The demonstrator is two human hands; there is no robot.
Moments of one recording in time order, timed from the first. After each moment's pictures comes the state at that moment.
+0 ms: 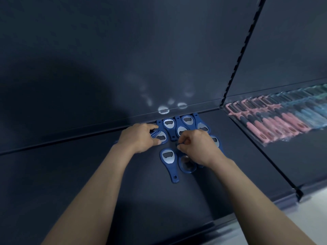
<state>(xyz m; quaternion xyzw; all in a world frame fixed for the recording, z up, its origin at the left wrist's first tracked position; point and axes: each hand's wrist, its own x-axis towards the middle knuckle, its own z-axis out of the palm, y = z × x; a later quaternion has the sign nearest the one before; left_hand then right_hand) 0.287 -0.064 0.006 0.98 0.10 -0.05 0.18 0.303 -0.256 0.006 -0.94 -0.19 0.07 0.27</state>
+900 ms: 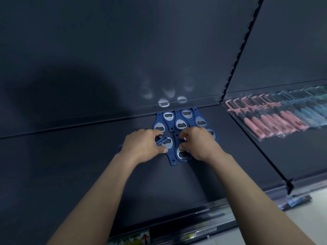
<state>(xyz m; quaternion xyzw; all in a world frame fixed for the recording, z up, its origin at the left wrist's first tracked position) 0.240 -0.098 -0.001 0.98 0.08 -0.03 0.17 0.296 -0.269 0.001 -0.95 -0.21 0.08 0.19</state>
